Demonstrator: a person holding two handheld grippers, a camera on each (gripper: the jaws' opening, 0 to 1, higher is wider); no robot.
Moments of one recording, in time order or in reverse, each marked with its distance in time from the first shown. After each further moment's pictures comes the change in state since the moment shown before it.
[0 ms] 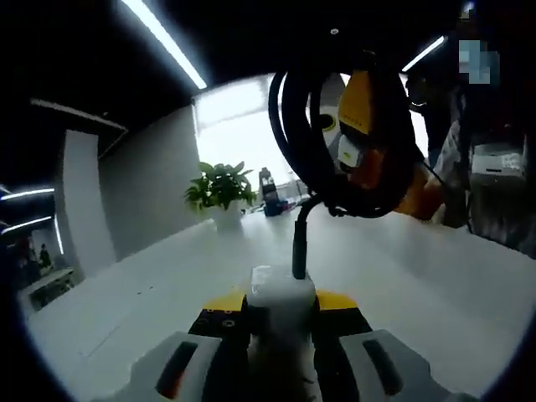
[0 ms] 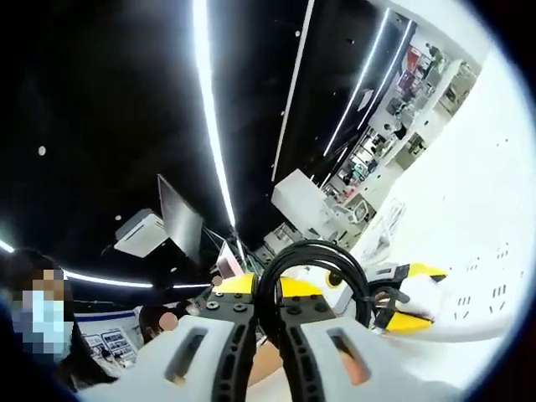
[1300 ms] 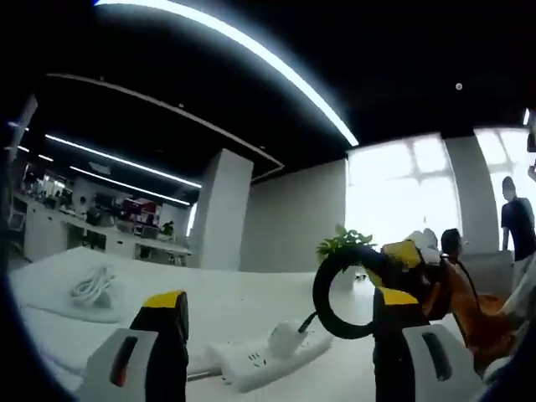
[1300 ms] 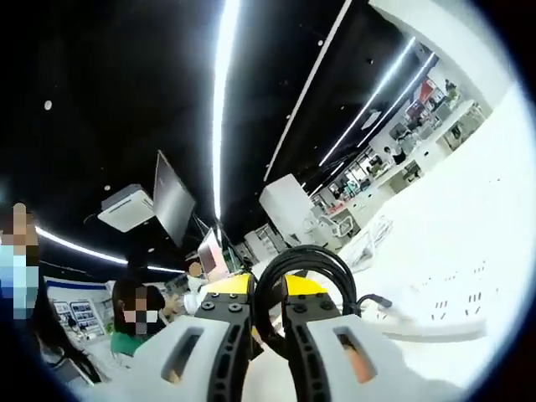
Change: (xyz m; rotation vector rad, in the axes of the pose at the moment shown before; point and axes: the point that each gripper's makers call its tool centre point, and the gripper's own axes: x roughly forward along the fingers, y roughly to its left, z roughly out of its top) left arm -0.128 -0.034 0.070 -0.380 -0.332 0.749; right arm -0.022 0.007 -0.011 -0.213 0.001 -0.079
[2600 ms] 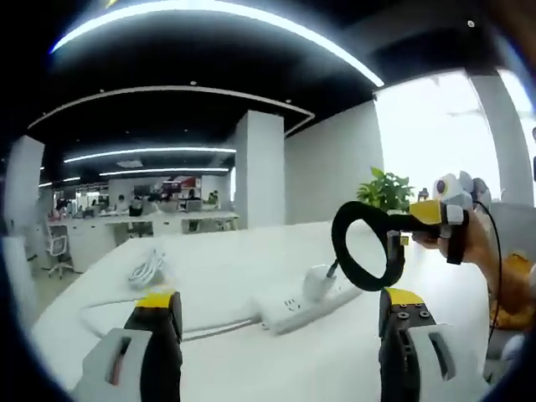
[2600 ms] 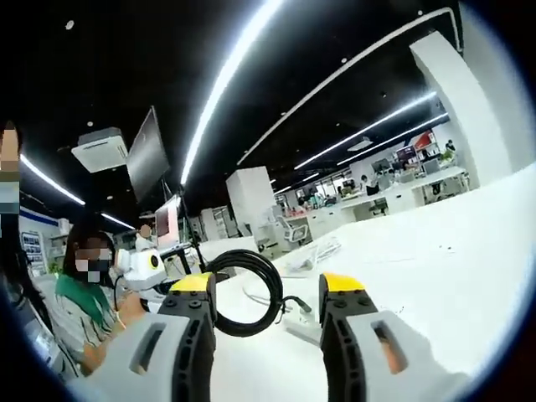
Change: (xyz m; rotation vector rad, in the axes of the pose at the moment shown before) left arm -0.047 0.011 -0.025 0.140 0.264 0.241; right arm -0.044 -0.038 0.010 -0.324 0.065 -0.199
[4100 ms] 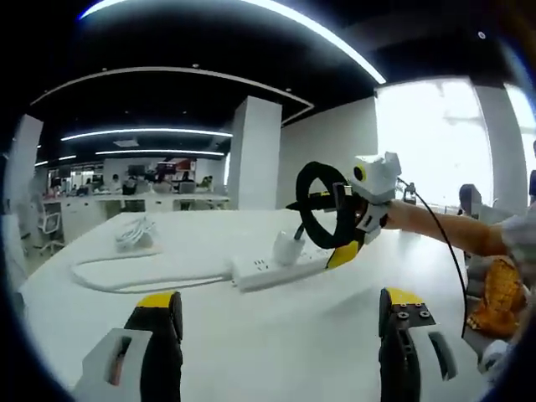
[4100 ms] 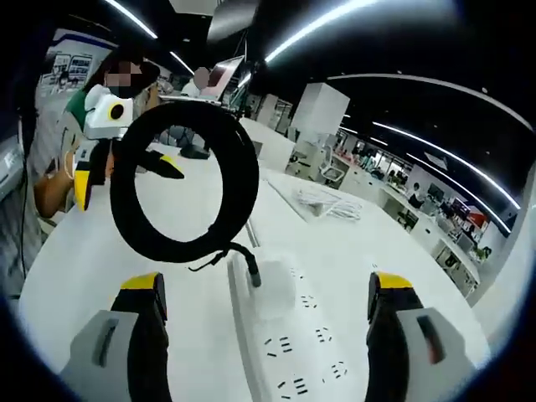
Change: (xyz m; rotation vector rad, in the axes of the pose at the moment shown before) left arm -0.033 -0.032 -0.041 -0.081 0.023 -0.041; right arm 0.079 -0.045 -0.080 -0.673 0.502 0.258
